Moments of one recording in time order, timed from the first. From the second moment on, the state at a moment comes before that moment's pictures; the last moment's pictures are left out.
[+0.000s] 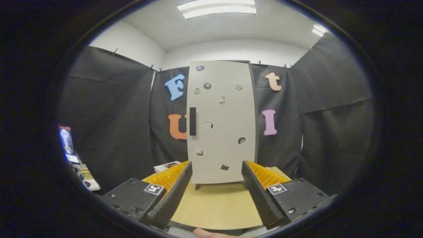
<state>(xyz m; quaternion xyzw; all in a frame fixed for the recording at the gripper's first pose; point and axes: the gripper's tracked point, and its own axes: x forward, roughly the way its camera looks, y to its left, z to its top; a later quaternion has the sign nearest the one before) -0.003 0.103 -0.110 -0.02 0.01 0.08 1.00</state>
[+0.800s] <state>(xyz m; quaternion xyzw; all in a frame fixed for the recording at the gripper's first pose) -0.010 0.115 -0.104 -0.03 0.01 0.09 1.00</state>
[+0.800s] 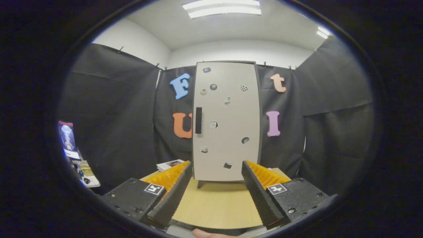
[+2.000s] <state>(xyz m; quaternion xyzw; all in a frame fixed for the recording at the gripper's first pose) -0.013 0.131 -0.118 -0.03 0.01 0.11 0.99</state>
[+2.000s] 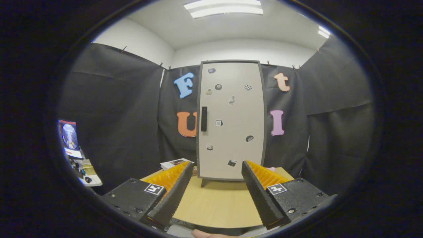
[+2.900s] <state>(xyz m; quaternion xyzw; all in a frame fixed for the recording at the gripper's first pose) -0.013 0.133 -0.123 -0.03 0.01 0.10 0.99</state>
